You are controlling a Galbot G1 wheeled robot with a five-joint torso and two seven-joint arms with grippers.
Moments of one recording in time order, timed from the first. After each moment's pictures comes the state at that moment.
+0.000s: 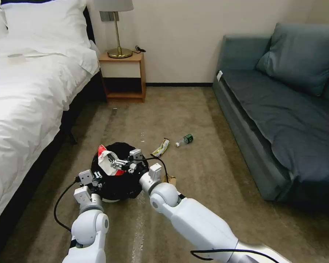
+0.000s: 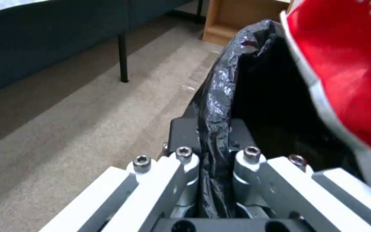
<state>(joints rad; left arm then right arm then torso) 1.31 -1.58 -0.63 -1.86 -0.18 0.22 -0.25 -0.64 1.41 -0.45 1.41 0.69 0.10 0.05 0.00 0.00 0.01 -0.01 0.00</state>
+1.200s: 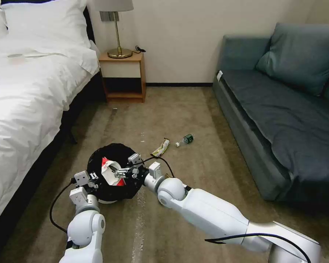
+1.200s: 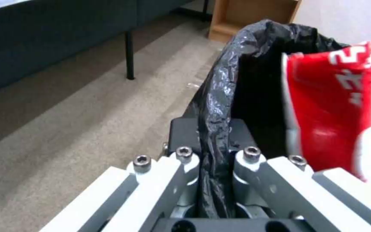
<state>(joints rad) 1.31 -1.57 -0.65 -1.85 -0.19 0.22 -0.25 -0.48 1.29 -0.66 1.39 0.73 0.02 0.03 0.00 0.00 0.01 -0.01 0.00</state>
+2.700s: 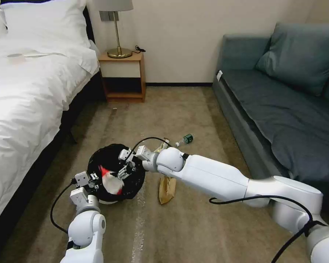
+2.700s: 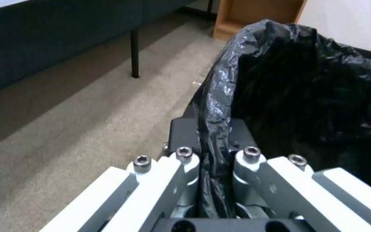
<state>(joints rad) 1.32 -1.59 -0.67 -1.85 -0.19 0.22 -0.25 -0.08 1.30 -0.89 1.34 0.61 -0.33 -0.31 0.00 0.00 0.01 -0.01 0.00</state>
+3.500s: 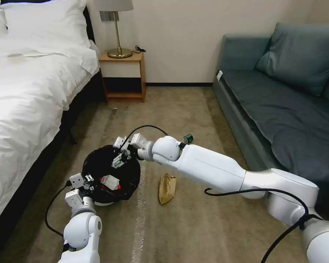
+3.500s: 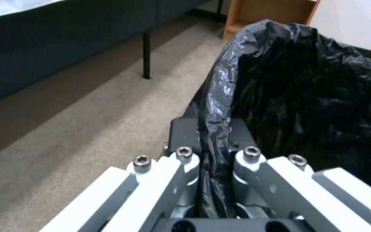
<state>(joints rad) 1.33 -1.58 -0.70 -1.86 -0.19 0.22 -0.25 -0.13 1.29 -0.70 1.37 0.63 -0.31 -0.21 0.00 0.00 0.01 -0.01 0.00</state>
